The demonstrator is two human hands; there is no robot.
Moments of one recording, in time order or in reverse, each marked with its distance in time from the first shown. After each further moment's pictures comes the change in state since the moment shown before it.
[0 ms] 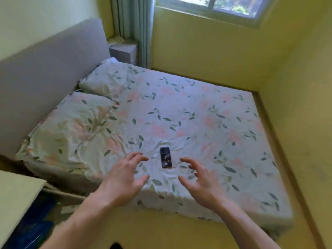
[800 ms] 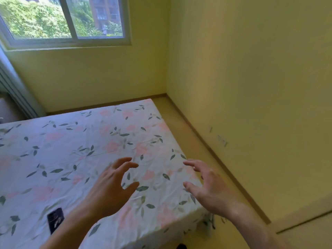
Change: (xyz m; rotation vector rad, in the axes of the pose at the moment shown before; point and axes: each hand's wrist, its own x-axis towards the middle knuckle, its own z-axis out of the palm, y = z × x) left_hand 0.146 0.497 0.254 0.186 -0.147 0.489; right_hand -0.173 0.396 -0.385 0.109 0.407 0.217
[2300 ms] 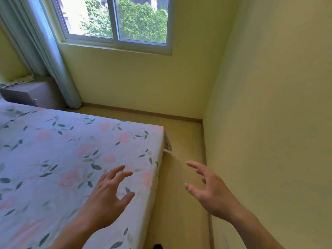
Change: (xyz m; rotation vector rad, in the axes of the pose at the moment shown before) left_hand 0.685 0.221 0.117 -0.084 0.250 -0.559; right_hand 0.720 0.298 -0.384 0.013 -0.356 -0.326
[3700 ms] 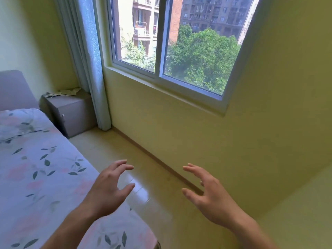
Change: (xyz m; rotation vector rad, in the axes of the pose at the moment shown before) left_hand 0.834 0.057 -0.077 -0.144 0.423 -0.335; right_hand 0.928 0.024 -0.245 -0.121 -0.351 -0.442
